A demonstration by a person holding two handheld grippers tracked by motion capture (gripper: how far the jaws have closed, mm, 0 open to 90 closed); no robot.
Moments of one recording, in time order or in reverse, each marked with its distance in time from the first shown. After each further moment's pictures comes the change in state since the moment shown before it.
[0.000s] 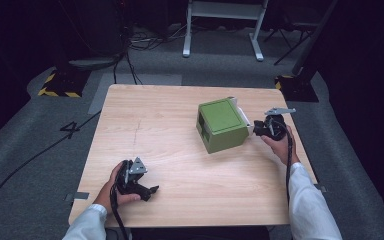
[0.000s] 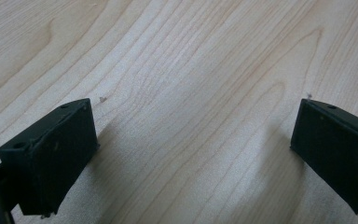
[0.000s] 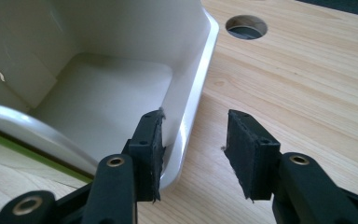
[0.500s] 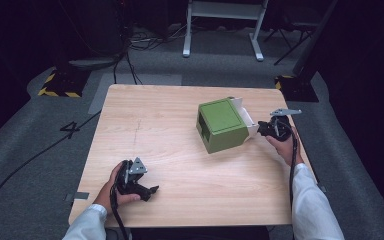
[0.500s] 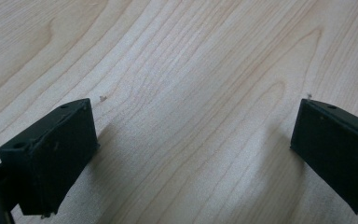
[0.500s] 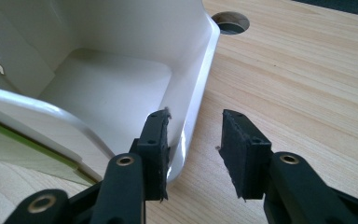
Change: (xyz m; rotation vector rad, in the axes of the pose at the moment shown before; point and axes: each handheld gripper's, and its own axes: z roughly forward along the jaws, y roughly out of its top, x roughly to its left) left arm 0.000 0.000 0.000 -0.001 0.000 -0.003; right arm -0.013 -0.008 -0.008 -0.010 -0.013 0.013
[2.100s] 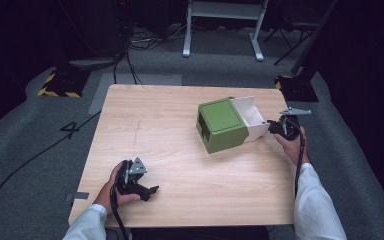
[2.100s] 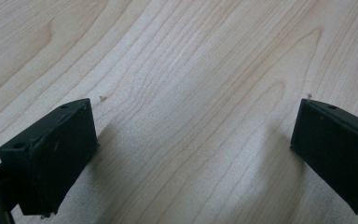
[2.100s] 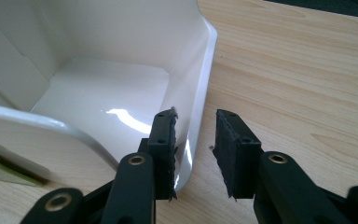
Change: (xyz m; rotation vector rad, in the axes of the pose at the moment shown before) left arm 0.000 0.000 0.000 0.000 0.001 0.001; right arm -0.029 -0.010 -0.009 -0.018 -0.083 0.055
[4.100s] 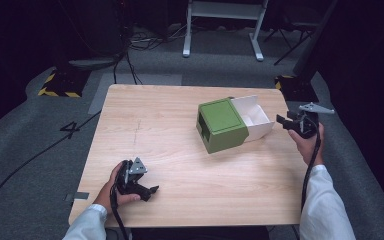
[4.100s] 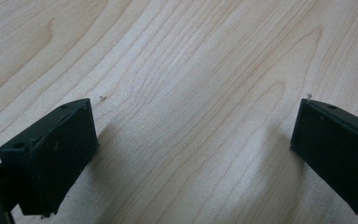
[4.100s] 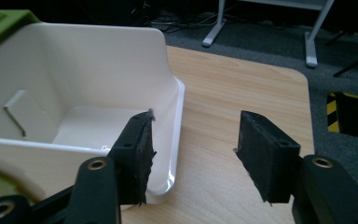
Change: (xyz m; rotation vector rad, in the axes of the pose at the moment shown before) left arm 0.000 0.000 0.000 0.001 -0.001 0.000; right arm -0.009 0.015 -0.057 -0.140 -0.121 0.020
